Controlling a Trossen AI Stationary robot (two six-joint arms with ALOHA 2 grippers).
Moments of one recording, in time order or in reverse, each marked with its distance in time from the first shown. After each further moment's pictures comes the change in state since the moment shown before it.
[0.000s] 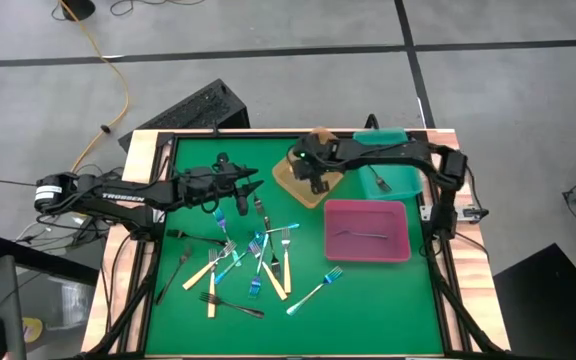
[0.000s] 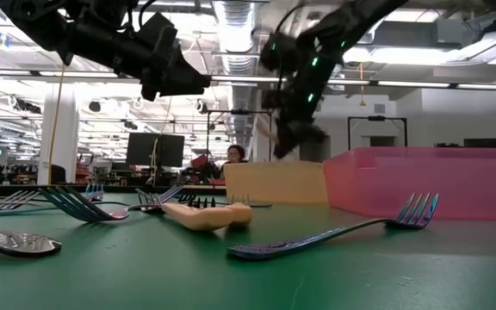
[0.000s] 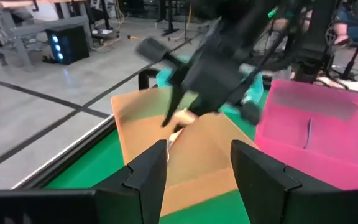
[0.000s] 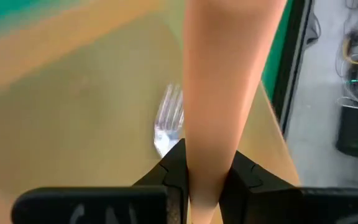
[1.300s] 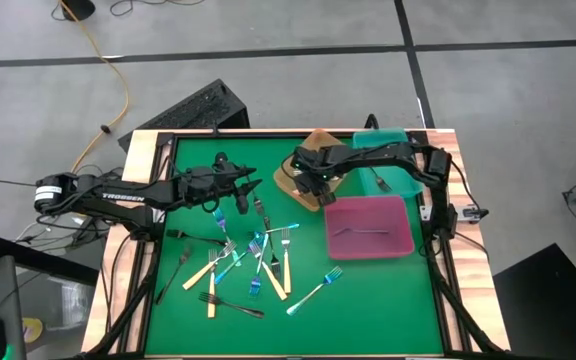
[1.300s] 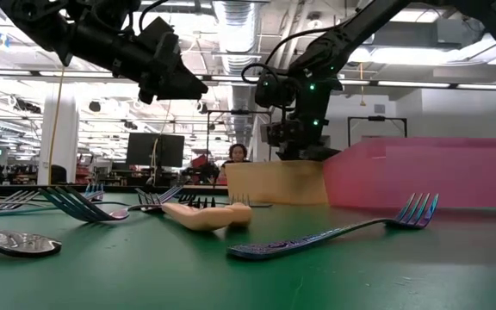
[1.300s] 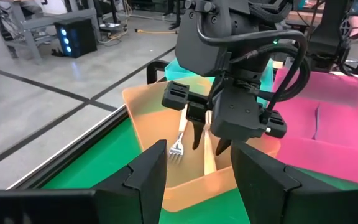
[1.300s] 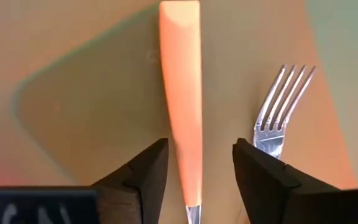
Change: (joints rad) left arm 0.010 0.000 0.000 -0.023 -0.024 -0.008; right arm -0.013 0.130 0.013 -0.133 -0.142 -0.006
